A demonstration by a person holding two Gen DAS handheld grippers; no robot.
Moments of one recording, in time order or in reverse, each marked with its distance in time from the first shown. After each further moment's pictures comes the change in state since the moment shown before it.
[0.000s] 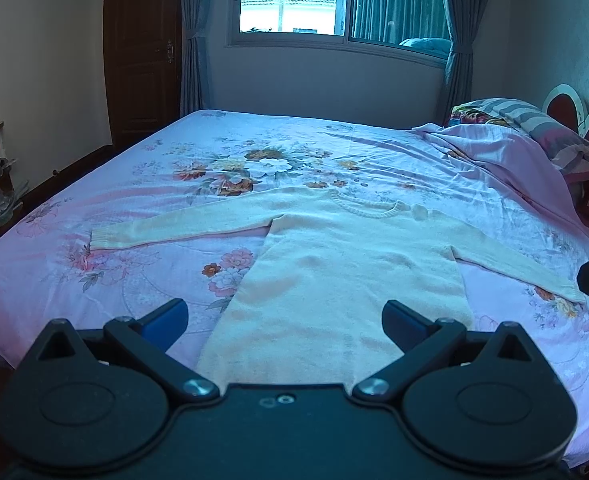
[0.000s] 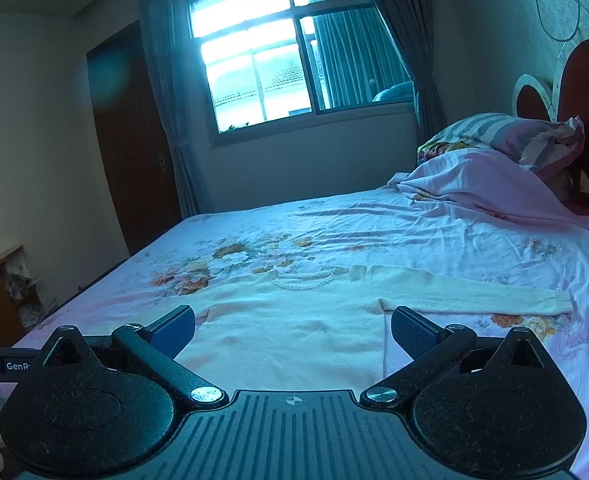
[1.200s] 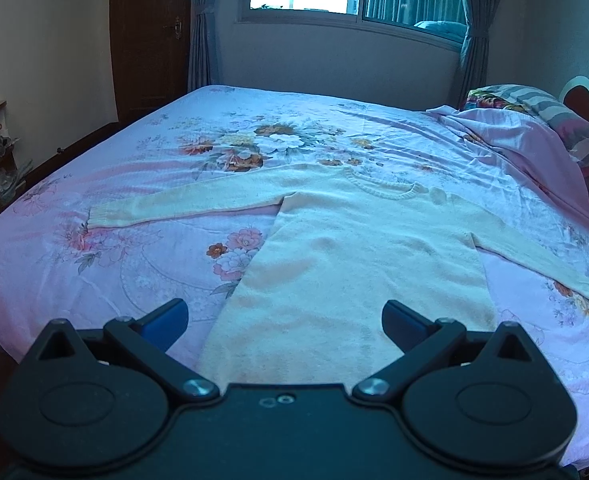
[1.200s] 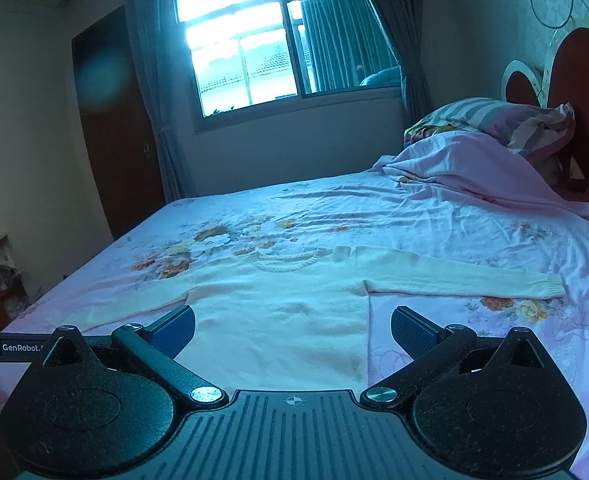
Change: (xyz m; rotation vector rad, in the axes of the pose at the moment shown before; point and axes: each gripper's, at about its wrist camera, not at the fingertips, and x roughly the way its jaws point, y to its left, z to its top) left arm 0.040 0.008 -0.003 -0.021 0.069 0.020; right arm 0.022 -0.010 -0.016 0.004 0.049 -0.050
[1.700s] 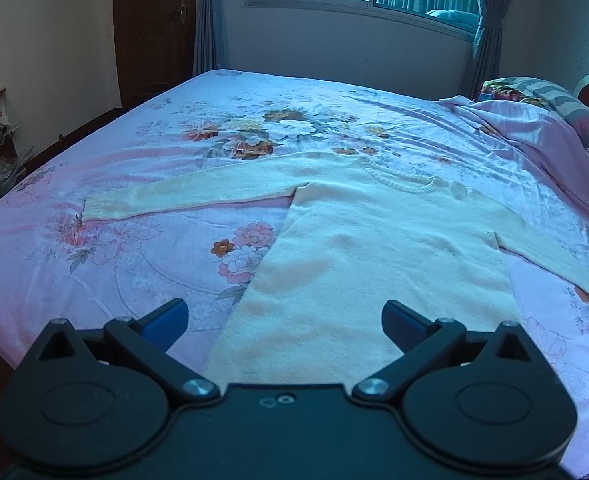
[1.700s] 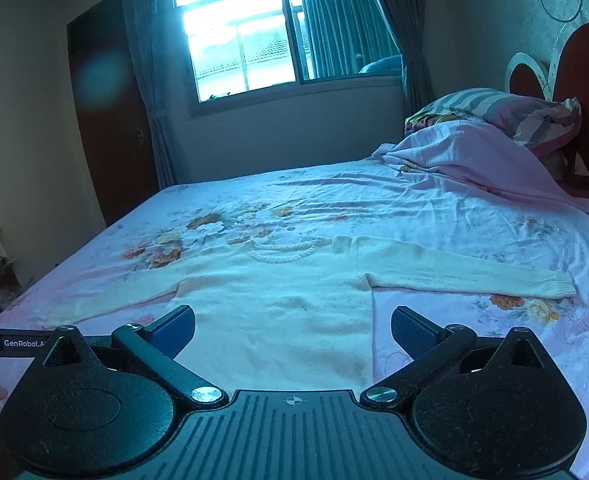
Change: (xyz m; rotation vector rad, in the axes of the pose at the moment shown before) left arm 0.045 0.015 0.013 -0.016 0.043 0.018; right arm 0.043 0.004 0.003 -0.014 0.035 -0.019
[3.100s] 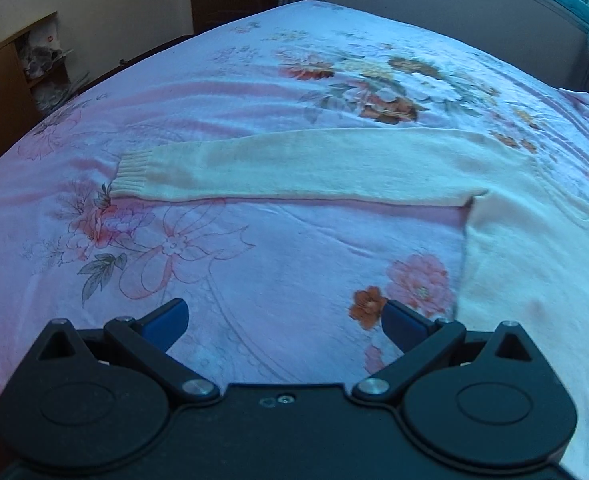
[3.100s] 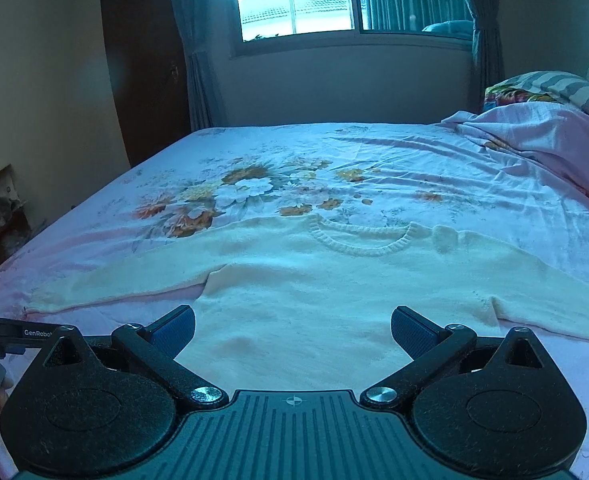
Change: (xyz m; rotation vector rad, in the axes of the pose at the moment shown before) left arm 0.192 0.120 0.063 -0.172 0.203 0.179; right arm 0.220 0.088 0.021 -0.114 0.162 0.083
